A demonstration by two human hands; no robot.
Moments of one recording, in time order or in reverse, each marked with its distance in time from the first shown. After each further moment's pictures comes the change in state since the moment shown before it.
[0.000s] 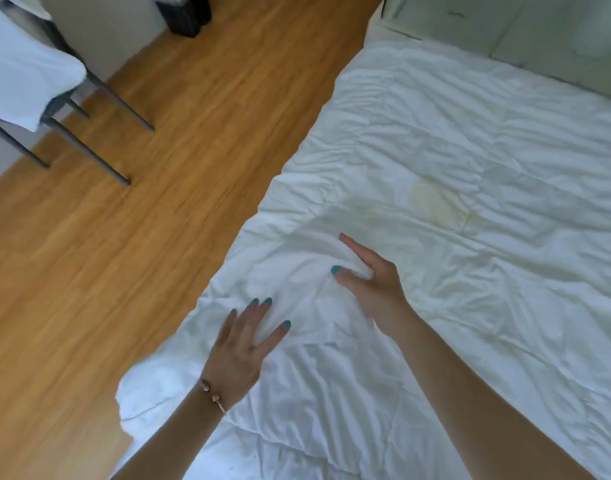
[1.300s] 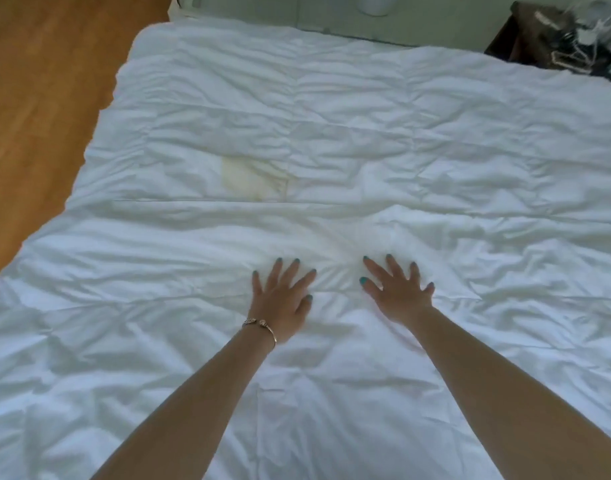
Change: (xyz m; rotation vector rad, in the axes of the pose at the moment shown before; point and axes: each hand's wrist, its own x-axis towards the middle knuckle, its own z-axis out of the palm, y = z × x) left_hand 0.222 0.220 0.123 -0.232 -0.588 0.071; right_hand -0.053 0.145 -0.298 -1.144 0.196 0.603
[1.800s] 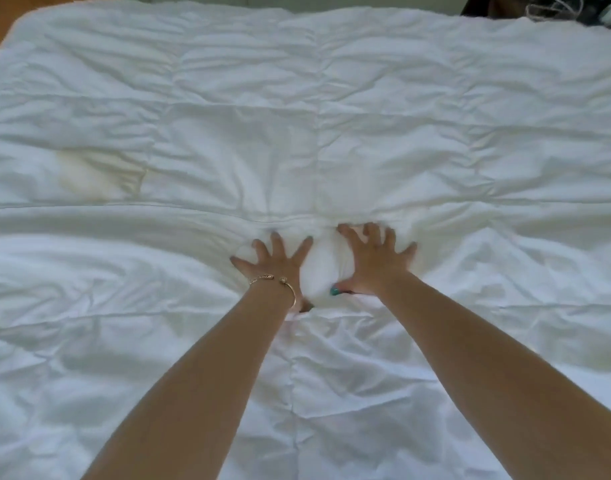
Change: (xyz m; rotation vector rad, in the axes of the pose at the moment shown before) left_hand 0.179 0.230 0.055 0.388 -0.255 -0.324; right_hand 0.113 0.192 -0.049 -0.110 0.147 -0.086
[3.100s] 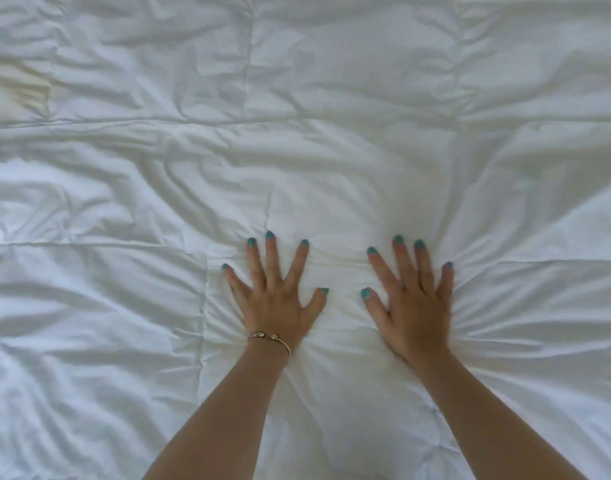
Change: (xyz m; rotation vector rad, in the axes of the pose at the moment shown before) left_hand -0.078 0.154 0.120 -0.176 0.517 -0.088; right_hand -0.093 0.185 0.136 0.066 0.380 -0.212
